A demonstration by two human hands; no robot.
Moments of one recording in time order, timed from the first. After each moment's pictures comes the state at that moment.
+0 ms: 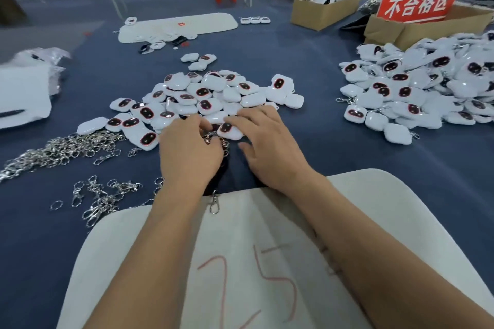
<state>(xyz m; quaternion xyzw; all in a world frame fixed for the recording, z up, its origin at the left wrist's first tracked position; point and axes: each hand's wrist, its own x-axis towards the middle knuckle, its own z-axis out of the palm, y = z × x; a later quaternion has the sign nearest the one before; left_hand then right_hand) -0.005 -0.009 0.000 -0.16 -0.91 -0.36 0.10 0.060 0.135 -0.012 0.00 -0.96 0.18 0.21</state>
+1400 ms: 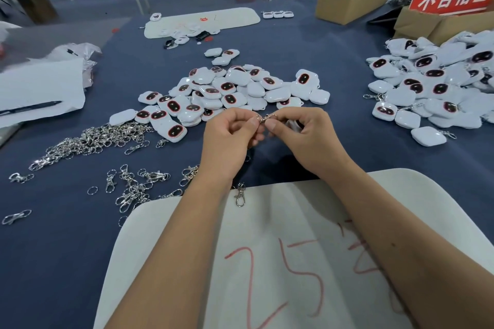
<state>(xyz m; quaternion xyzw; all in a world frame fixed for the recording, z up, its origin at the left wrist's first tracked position) 0.000 -0.003 -0.008 -0.17 -0.69 -0.70 -0.09 0.063 0.149 -0.010 0.00 -0.83 0.50 0.25</state>
